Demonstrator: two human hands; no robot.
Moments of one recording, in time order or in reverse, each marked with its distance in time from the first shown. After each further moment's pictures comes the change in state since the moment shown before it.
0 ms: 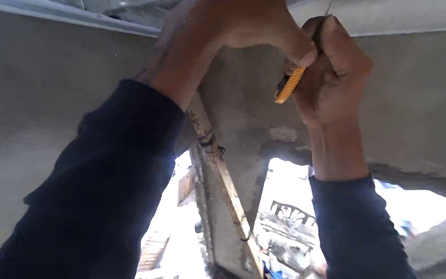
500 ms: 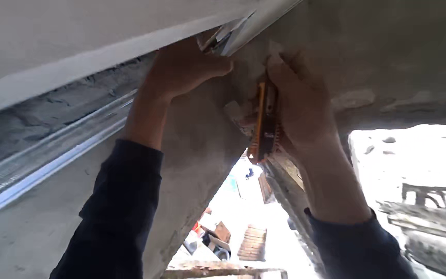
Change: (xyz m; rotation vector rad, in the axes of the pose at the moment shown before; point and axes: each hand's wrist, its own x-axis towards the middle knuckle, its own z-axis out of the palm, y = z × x) left_hand -0.023 0.011 -0.045 0.401 -0.009 -0.090; right_hand -0.050 -0.035 0.084 0.448 0.518 0.270
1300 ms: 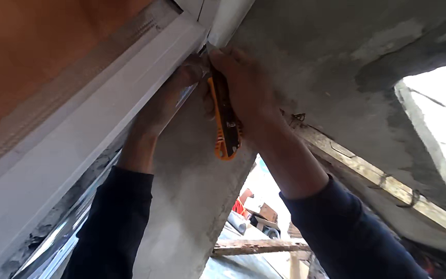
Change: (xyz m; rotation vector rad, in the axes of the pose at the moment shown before) left_hand 0.002 0.001 -0.006 -0.438 -0.183 0.249; right_hand 0.021 -0.011 0.032 0.428 0.006 0.162
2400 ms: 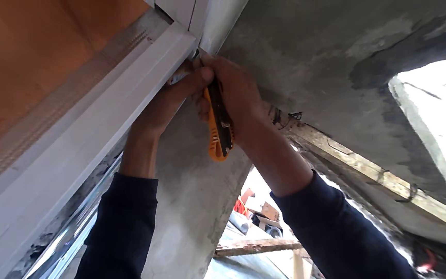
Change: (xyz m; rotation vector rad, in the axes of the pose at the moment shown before) left_hand 0.007 0.008 0.008 -0.092 -0.099 -0.152; right_hand 0.009 0.008 -0.001 0.212 -0.016 0.060
